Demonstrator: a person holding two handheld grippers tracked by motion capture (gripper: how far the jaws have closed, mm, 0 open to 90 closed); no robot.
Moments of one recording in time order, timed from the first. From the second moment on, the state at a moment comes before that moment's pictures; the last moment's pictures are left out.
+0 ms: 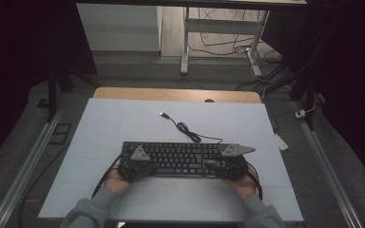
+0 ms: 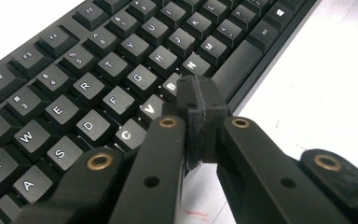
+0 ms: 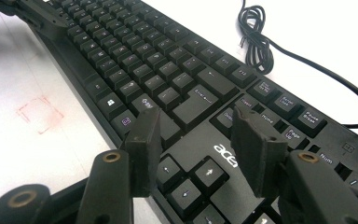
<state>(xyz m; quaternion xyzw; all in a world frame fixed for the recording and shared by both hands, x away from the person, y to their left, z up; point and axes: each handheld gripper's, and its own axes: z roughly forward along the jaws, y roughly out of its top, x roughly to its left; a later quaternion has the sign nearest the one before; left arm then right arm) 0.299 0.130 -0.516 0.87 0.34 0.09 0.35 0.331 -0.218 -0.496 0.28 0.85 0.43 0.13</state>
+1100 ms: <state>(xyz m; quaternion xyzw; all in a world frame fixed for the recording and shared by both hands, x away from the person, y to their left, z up) 0.295 0.156 -0.493 0.82 0.37 0.11 0.43 0.331 -0.219 -0.495 0.28 0.85 0.43 0.13</state>
